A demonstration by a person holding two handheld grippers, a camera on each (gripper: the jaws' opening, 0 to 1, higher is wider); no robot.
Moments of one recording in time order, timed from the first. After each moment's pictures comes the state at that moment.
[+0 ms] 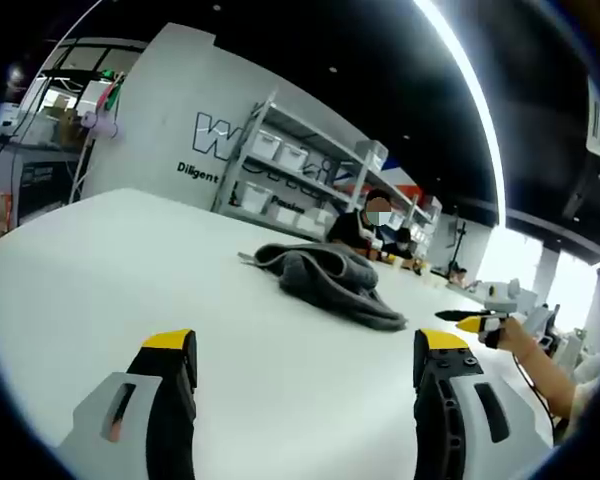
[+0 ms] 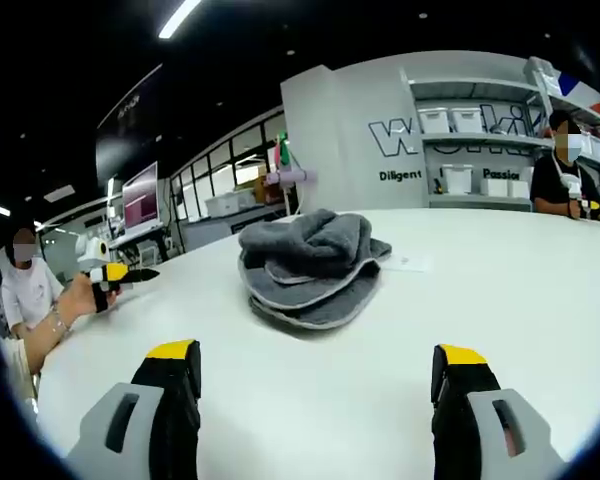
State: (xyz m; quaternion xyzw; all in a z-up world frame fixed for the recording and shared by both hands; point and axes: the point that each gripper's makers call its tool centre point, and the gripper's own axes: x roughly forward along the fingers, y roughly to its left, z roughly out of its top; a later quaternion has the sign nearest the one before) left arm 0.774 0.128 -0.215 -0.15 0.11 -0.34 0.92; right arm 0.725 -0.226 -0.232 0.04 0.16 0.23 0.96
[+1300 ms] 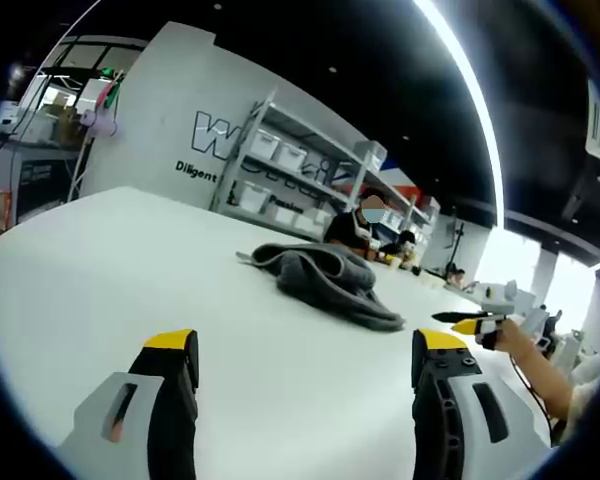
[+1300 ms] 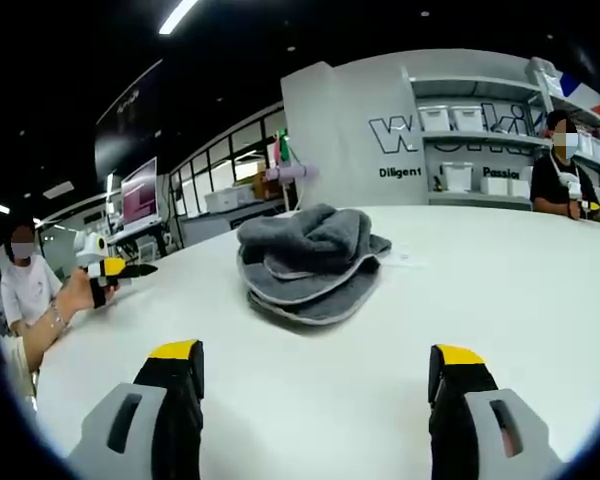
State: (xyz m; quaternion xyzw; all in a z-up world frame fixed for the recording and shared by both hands) left arm 0.771 0.126 -0.214 -0.16 0.12 -0.34 0.92; right arm 0.726 -0.226 -0.236 0.04 0.17 0.23 0.96
